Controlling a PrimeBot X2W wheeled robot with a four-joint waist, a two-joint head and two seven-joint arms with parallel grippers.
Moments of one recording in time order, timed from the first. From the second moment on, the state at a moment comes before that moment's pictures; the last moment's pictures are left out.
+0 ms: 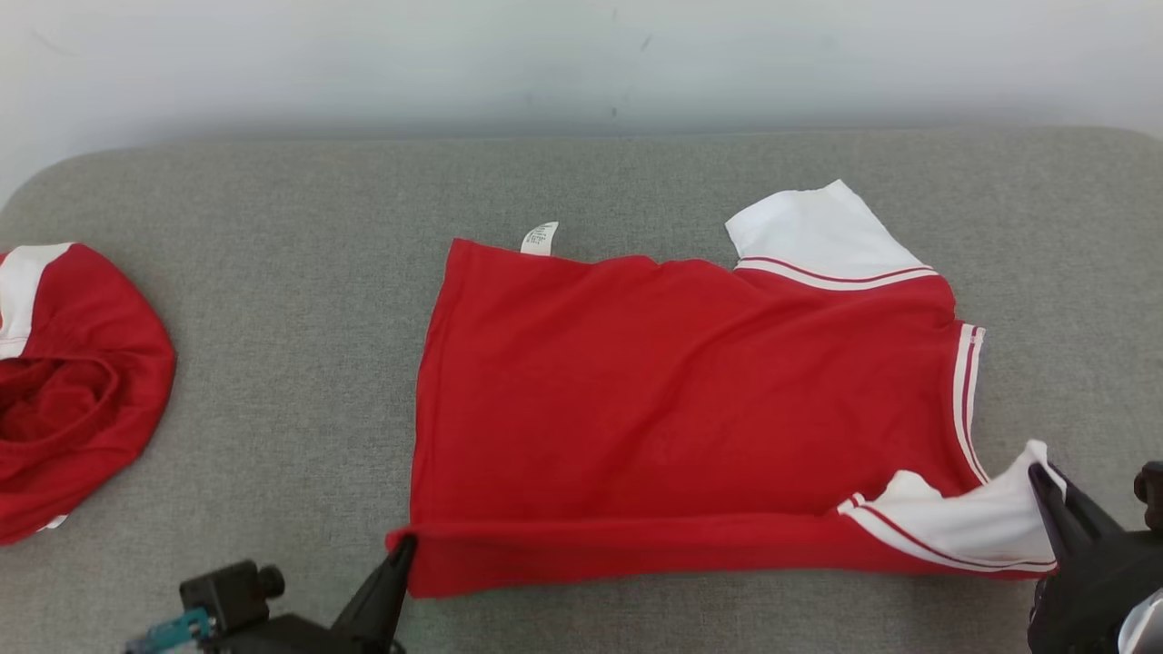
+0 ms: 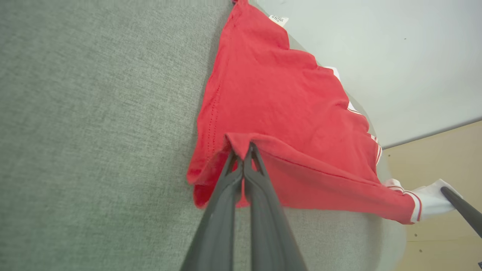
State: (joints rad) left arm -0.07 0.37 -0.45 0.04 -1.11 0.04 0.01; right arm 0.07 -0.22 -0.17 -0.27 0.22 0.13 0.56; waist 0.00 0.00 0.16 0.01
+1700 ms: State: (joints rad) left arm -0.32 0.34 -0.56 0.37 -0.82 0.09 -0.17; right arm -0.11 -0.10 -0.27 0.06 0.14 0.13 0.47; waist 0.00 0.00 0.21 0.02
